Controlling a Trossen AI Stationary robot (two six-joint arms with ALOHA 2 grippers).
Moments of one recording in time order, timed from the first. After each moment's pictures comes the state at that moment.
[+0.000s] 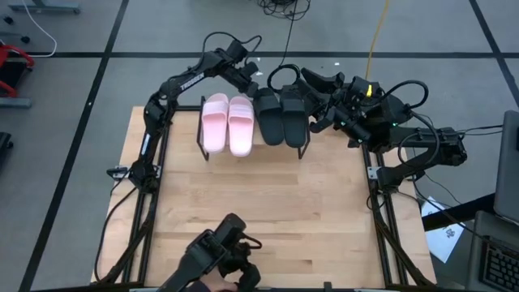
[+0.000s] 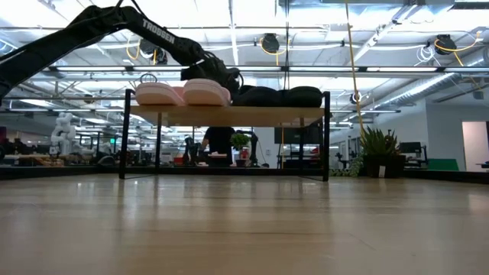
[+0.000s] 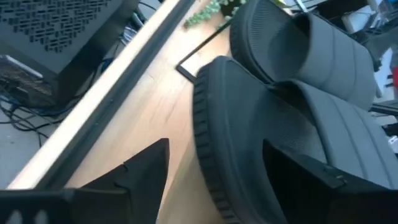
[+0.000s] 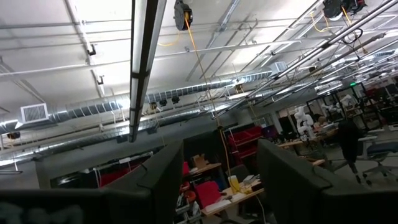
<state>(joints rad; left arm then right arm) 0.85 2.24 2.12 -0.91 0.75 0.00 0.02 1.29 1.42 0.48 0.47 0.09</state>
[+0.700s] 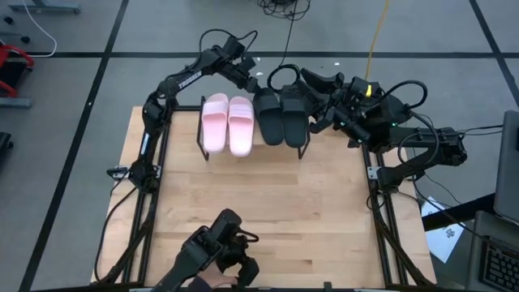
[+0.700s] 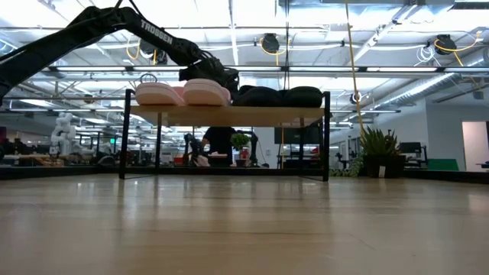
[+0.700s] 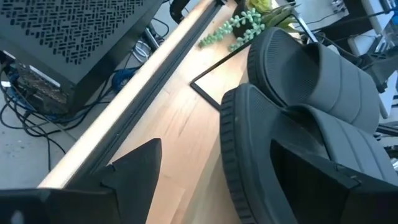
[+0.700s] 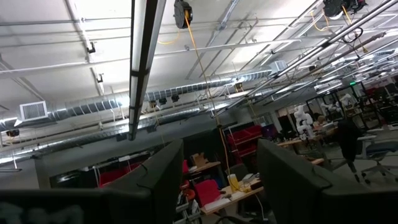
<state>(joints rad) 0.88 2.23 2.12 -0.86 0.73 -0.06 0.02 1.29 1.41 0.47 0.47 0.09</state>
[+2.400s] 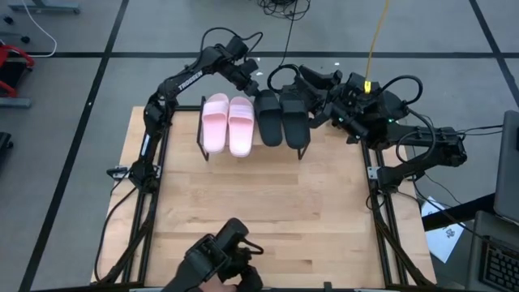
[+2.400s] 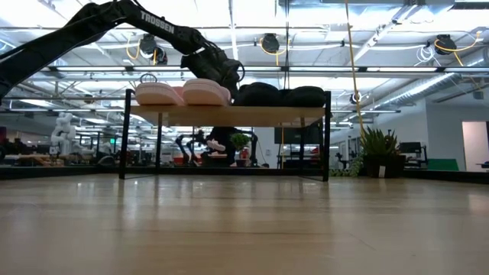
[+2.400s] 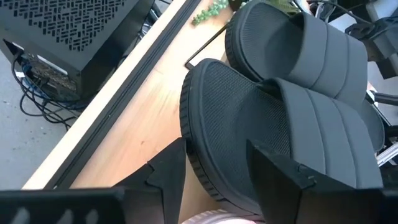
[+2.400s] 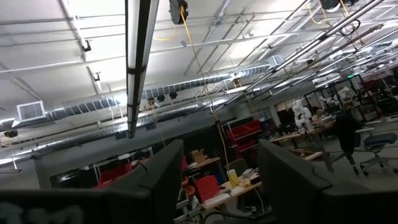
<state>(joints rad) 0.82 2.22 2.22 -1.05 0.65 0.02 -0.02 1.29 1.41 0.44 0.44 0.15</state>
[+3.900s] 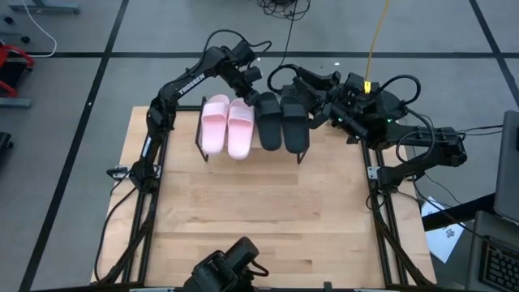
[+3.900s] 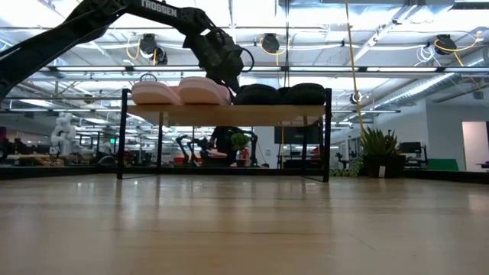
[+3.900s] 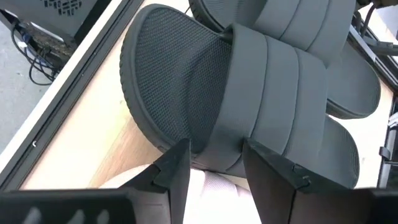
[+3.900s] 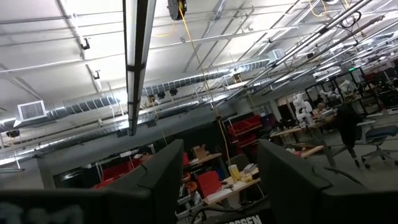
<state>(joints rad) 0.73 2.22 2.35 -1.33 0.52 0.07 -0.02 1.29 1.41 0.41 0.44 0.17</state>
